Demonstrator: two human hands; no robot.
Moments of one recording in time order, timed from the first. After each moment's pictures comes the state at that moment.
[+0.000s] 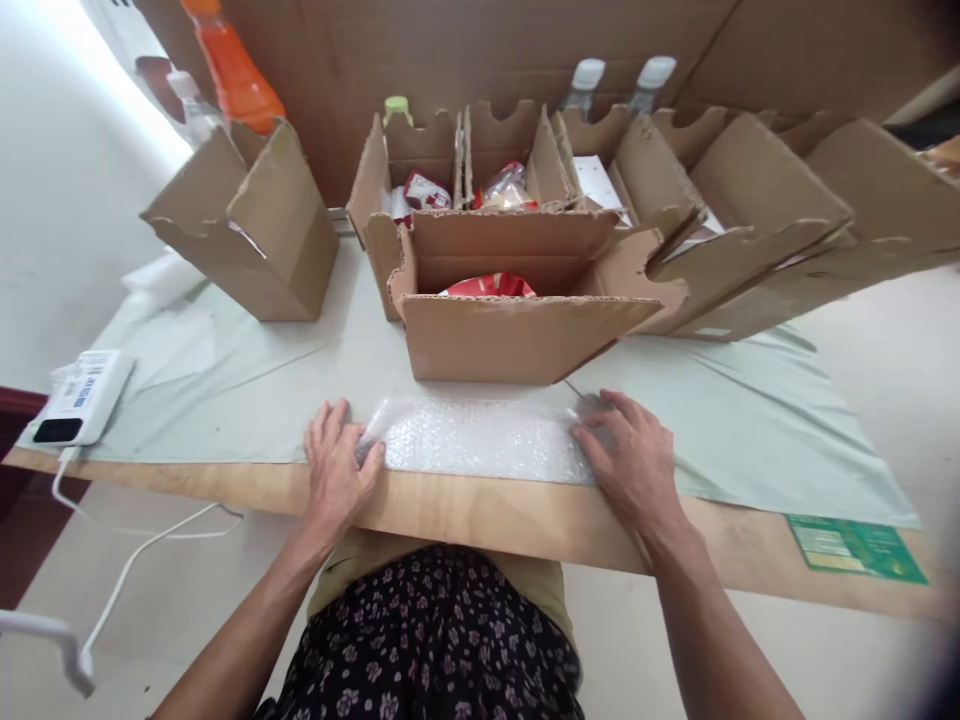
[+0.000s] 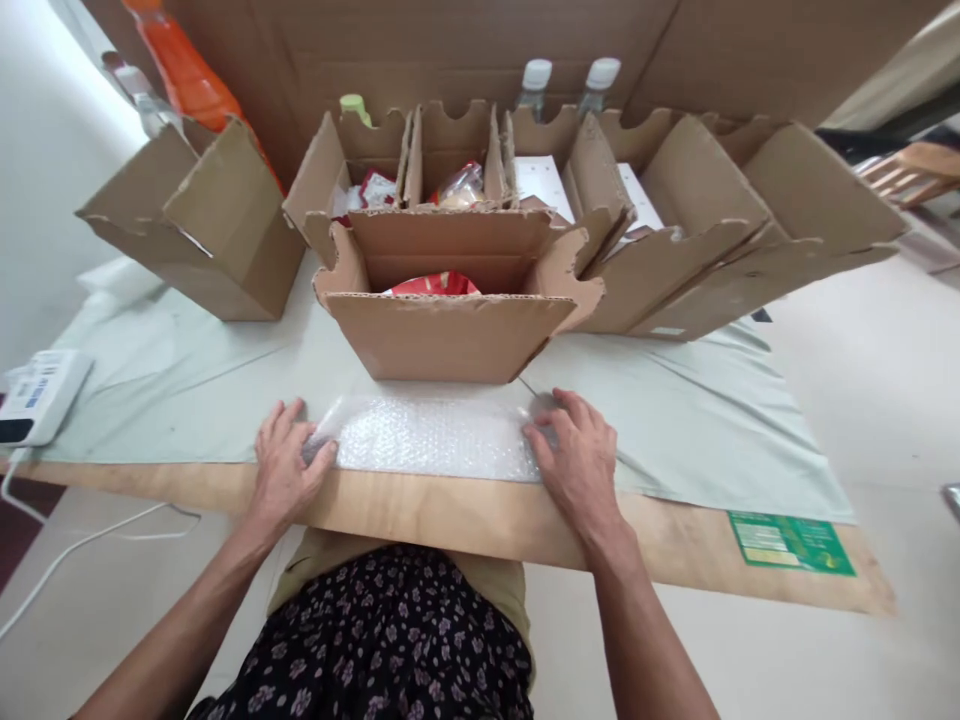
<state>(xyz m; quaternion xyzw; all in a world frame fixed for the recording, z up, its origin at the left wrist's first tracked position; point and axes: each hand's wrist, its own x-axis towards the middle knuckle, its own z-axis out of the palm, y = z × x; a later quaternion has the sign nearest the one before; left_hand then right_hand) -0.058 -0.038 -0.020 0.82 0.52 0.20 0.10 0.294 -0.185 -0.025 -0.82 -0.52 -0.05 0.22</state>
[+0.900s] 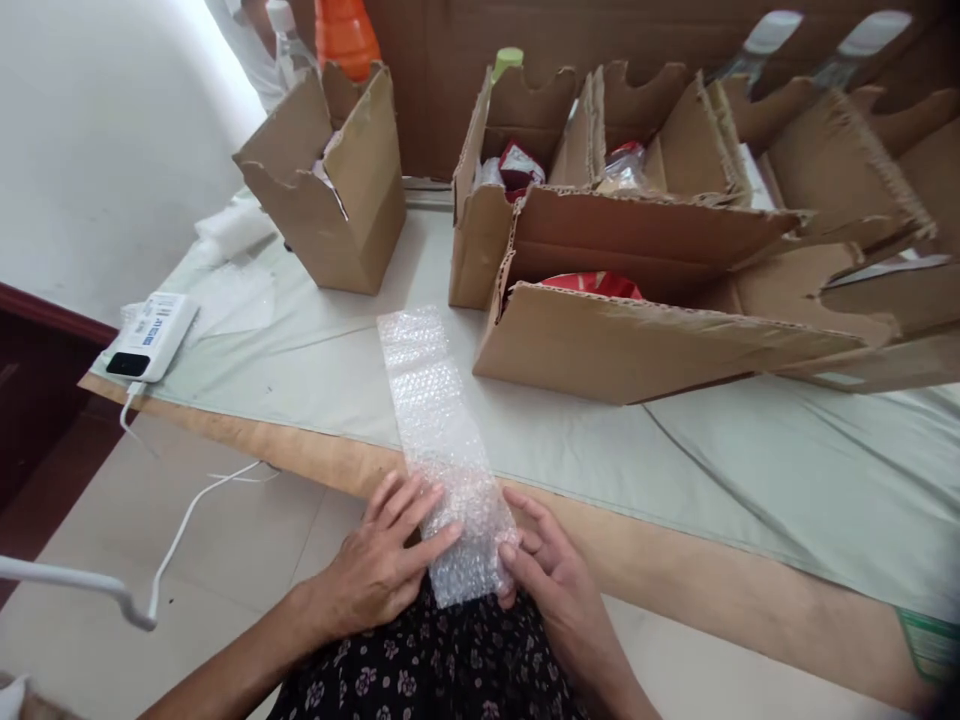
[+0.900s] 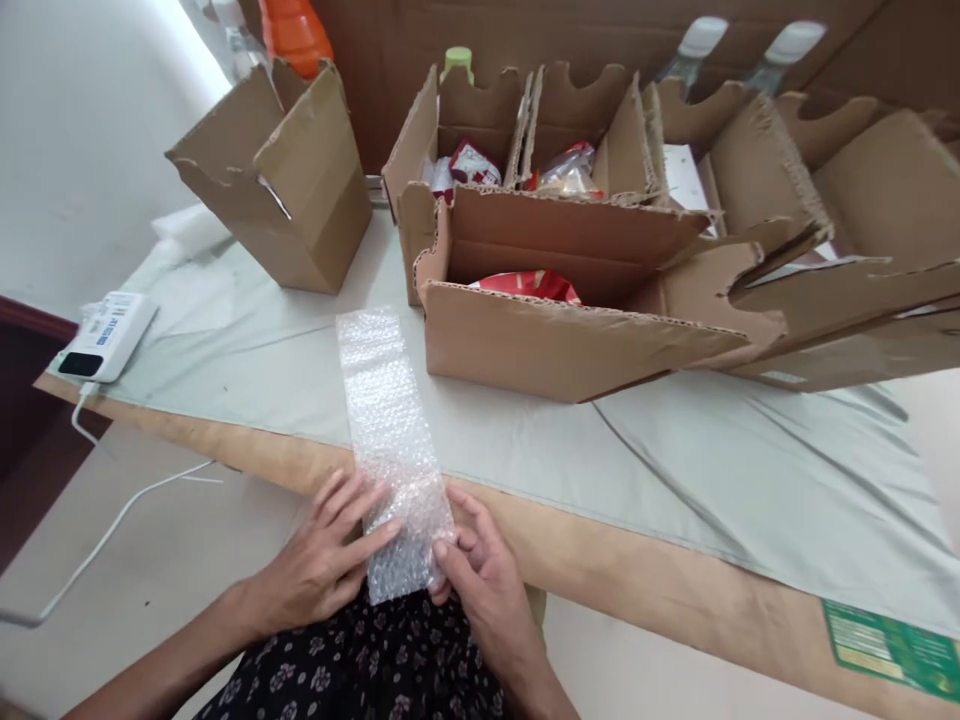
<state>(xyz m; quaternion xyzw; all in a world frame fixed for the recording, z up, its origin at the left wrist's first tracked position) -0.116 -0.112 -0.005 0.95 0.21 0.14 0.17 0.110 -0.204 0.011 -0.58 -0.17 0.64 0.47</state>
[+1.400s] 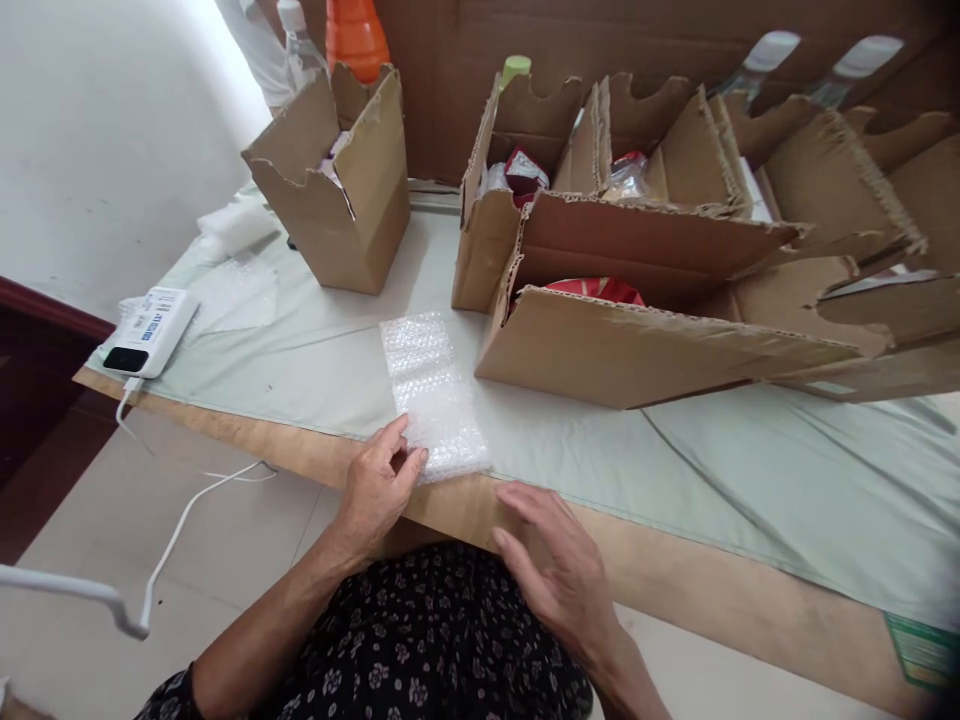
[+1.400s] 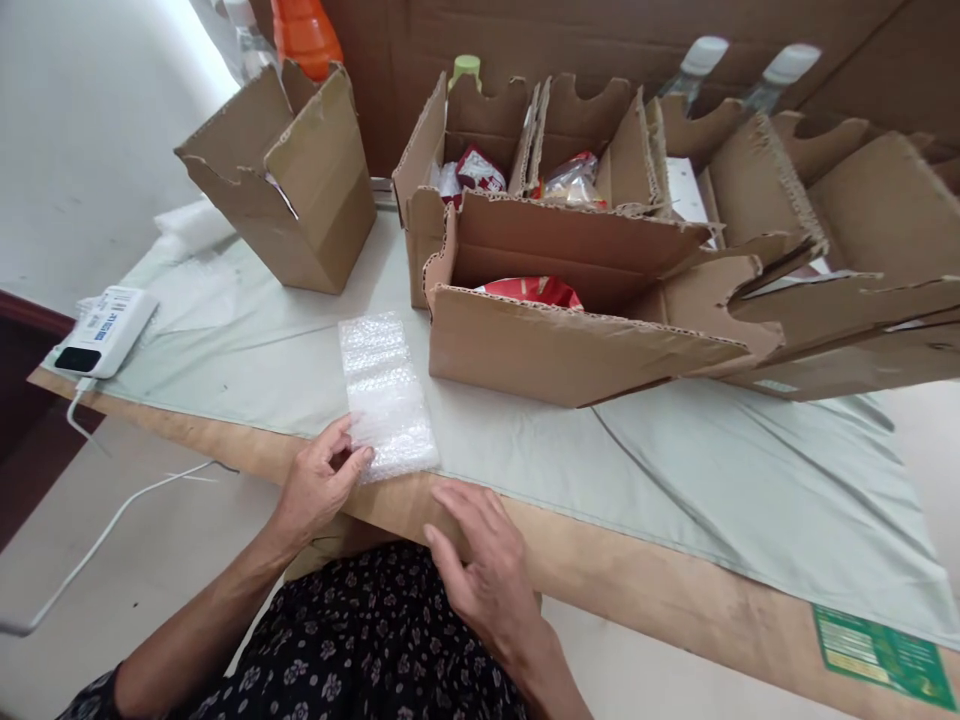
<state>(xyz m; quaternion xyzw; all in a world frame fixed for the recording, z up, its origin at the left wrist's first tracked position) -0.073 -0.057 -0.004 0.70 0.54 0.28 0.38 0.132 -0.181 0.014 -0.61 -0.64 0.19 0.42</state>
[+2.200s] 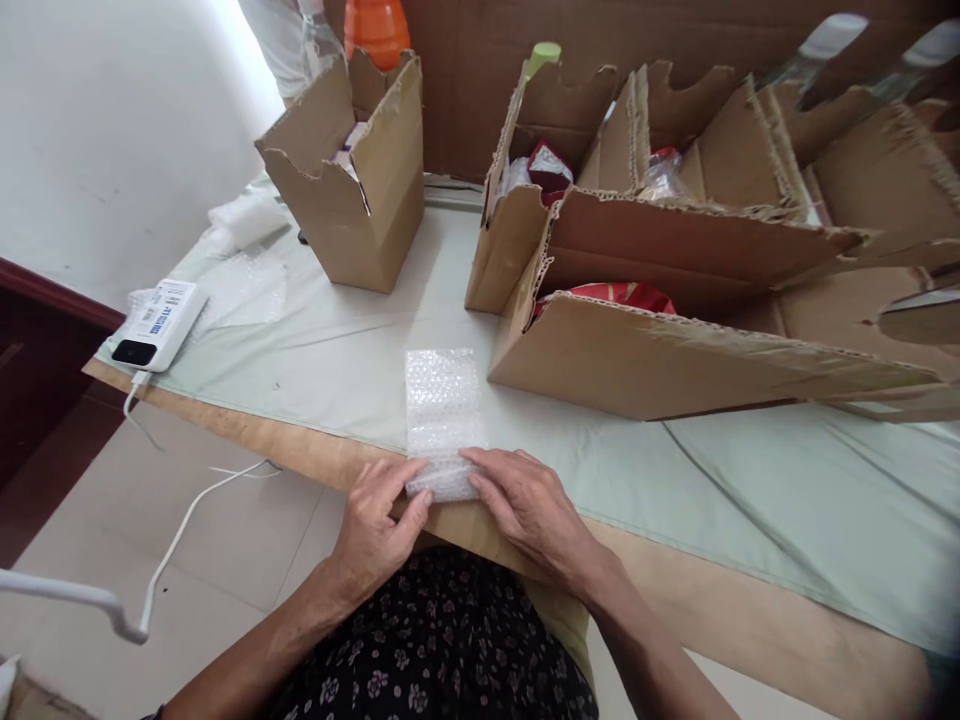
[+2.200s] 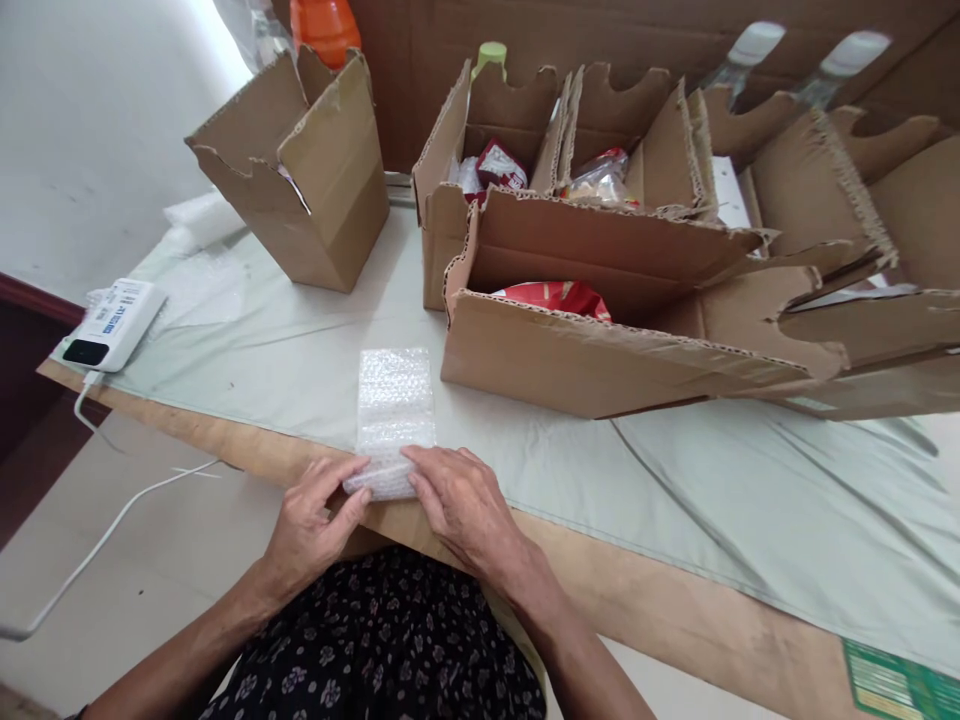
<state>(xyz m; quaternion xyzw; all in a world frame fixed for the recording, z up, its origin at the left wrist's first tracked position) -0.090 -0.081 0.000 0.81 0.43 0.33 0.24 0.133 -0.109 0.019 -0.56 -0.76 0.17 0.27</state>
